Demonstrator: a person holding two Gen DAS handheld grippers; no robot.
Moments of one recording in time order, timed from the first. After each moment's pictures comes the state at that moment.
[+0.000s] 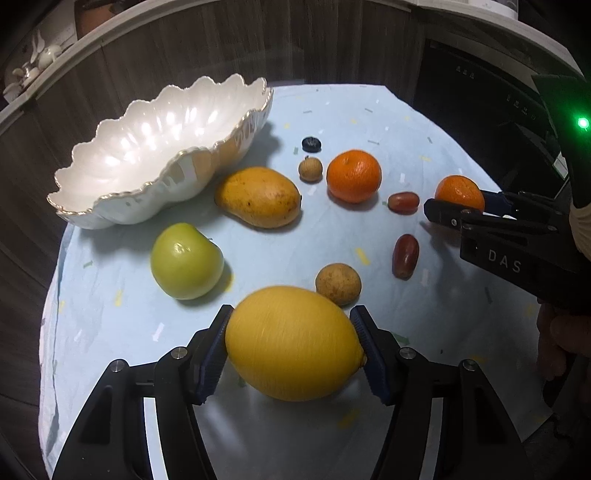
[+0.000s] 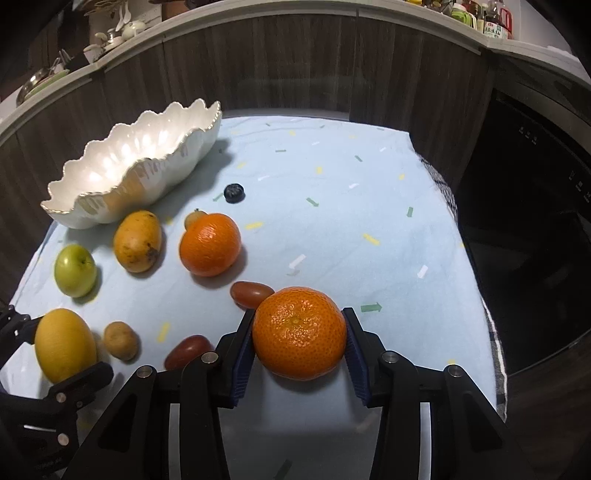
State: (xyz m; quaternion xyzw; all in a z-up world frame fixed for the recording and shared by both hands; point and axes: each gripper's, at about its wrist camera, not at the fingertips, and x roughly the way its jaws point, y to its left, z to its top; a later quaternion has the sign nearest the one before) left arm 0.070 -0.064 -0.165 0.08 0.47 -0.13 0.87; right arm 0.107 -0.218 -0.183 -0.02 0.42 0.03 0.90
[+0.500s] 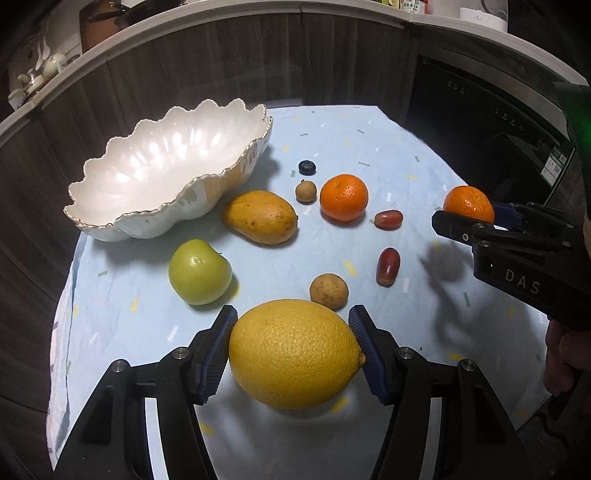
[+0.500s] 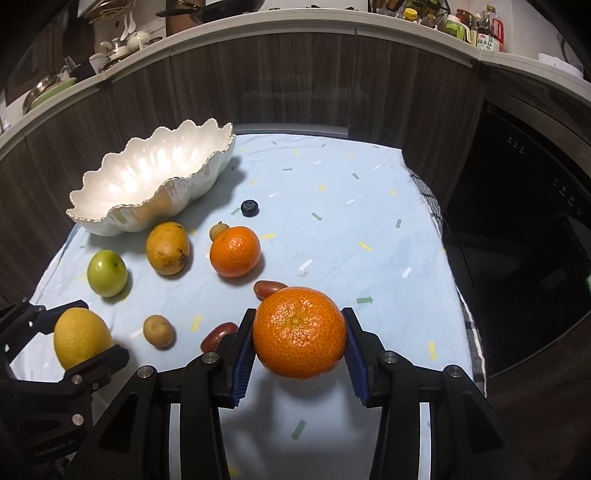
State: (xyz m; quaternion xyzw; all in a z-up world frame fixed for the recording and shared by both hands) left arm 0.056 -0.060 -0.142 0.08 0.45 -0.13 0.88; right arm 0.078 -0.213 -0.153 -0.02 0.41 0.03 0.91
